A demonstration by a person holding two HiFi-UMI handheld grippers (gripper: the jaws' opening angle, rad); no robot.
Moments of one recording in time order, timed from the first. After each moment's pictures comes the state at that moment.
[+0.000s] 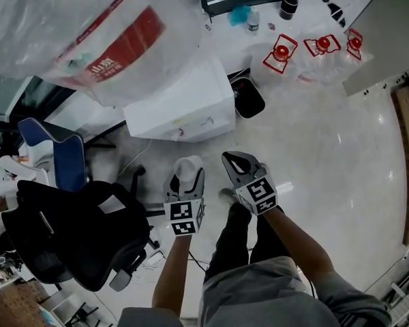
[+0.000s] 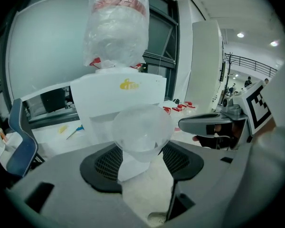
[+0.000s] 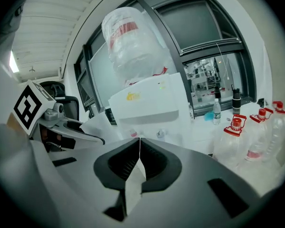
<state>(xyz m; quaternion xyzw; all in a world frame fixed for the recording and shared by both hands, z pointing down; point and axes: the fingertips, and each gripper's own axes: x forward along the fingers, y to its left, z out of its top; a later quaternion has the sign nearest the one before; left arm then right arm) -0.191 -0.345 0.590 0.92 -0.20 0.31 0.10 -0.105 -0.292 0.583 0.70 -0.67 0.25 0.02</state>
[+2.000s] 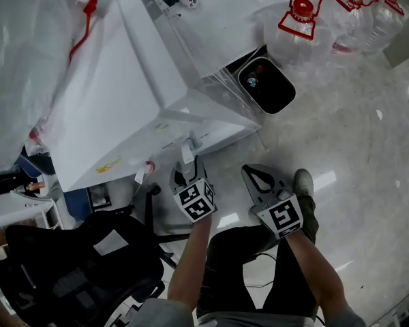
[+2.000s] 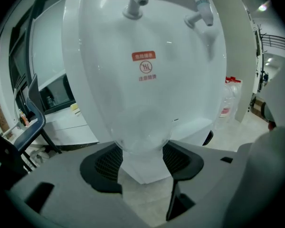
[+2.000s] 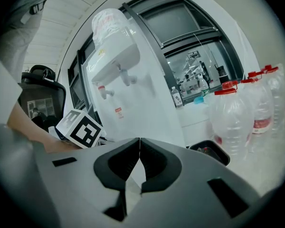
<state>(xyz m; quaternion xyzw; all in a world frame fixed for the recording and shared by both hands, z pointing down) -0.158 -0.466 0.886 0.86 -0.37 0.34 0.08 -0.065 -0.298 0.812 0.74 -0.64 0.22 -0.05</state>
